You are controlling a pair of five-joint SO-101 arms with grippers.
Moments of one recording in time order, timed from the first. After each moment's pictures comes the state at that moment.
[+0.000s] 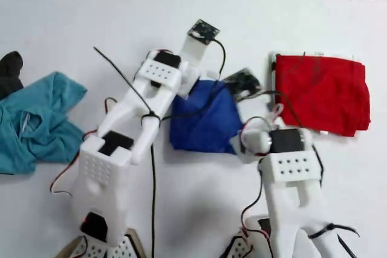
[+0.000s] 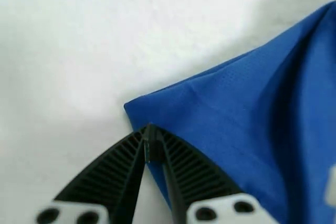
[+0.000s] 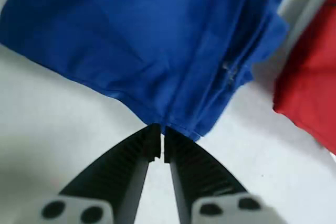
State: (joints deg) left arm 15.1 32.6 -15.4 59.6 -8.7; right arm -11.1 -41.9 48.6 70.8 25.5
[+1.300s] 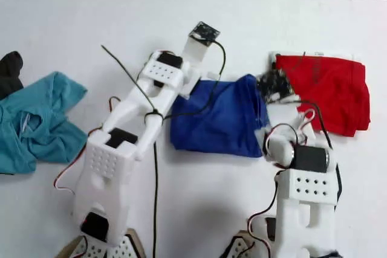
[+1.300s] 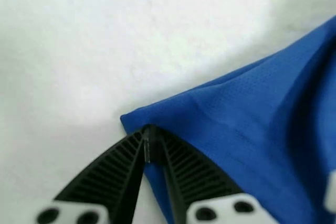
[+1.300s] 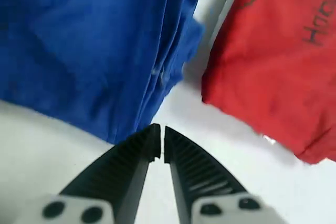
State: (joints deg) left arm 15.0 38.2 -19.6 58.3 -8.7; right arm 1.3 -50.5 51.9 62.2 27.2
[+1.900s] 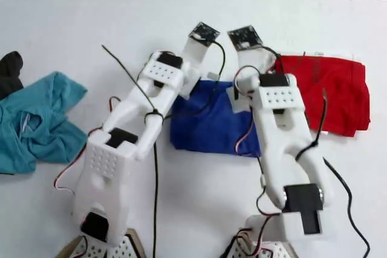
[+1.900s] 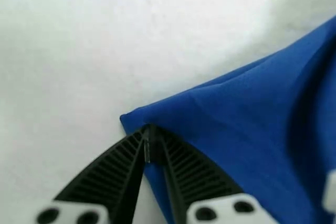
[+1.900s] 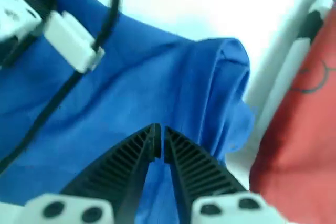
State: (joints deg) left arm 15.0 38.3 -19.6 58.3 -8.7; right arm -8.4 -1.8 19.7 59.1 16.5
